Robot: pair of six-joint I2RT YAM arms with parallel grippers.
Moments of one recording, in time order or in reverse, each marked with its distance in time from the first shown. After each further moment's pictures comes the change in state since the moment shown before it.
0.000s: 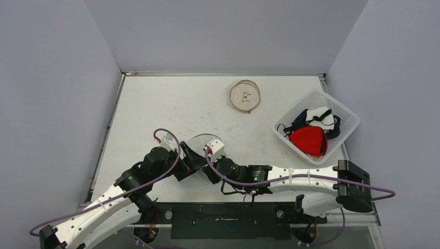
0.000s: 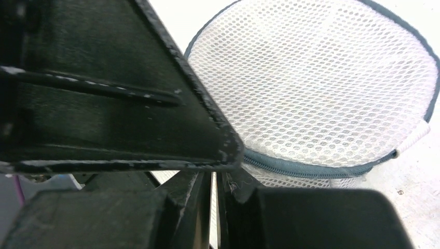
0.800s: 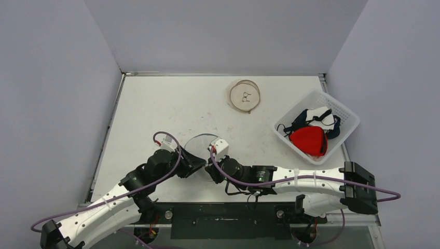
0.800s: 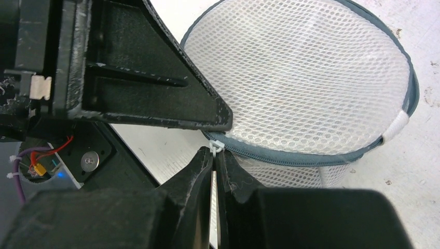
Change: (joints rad) left arm -0.032 -0.003 -0.064 0.104 -0.076 -0.130; right arm 0.001 -0.064 -0.028 -0.017 0.019 0.009
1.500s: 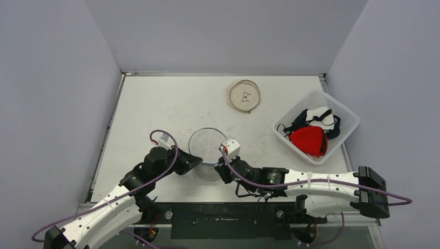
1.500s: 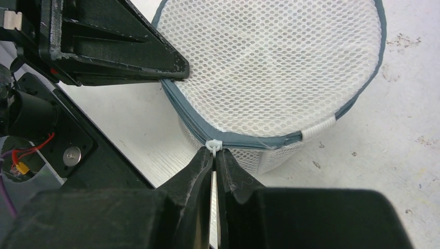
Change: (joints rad) left arm 0.122 0.009 -0.031 0.059 0.071 -0.006; right arm 0.000 -0.124 -0.069 -0.074 0.060 0.022
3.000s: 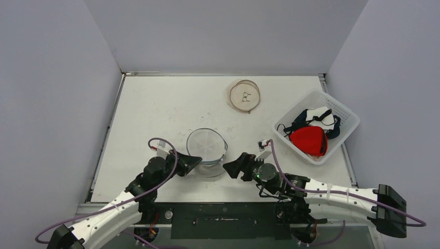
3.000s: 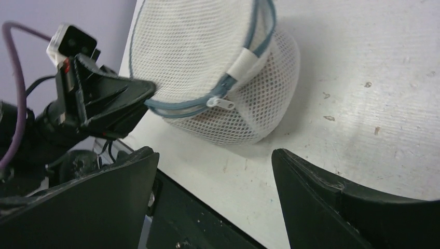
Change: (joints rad) left arm 0.018 -0.040 -0.242 0.351 -0.034 -0.062; right arm -0.134 -0.333 -0.336 0.142 -0.034 0.499
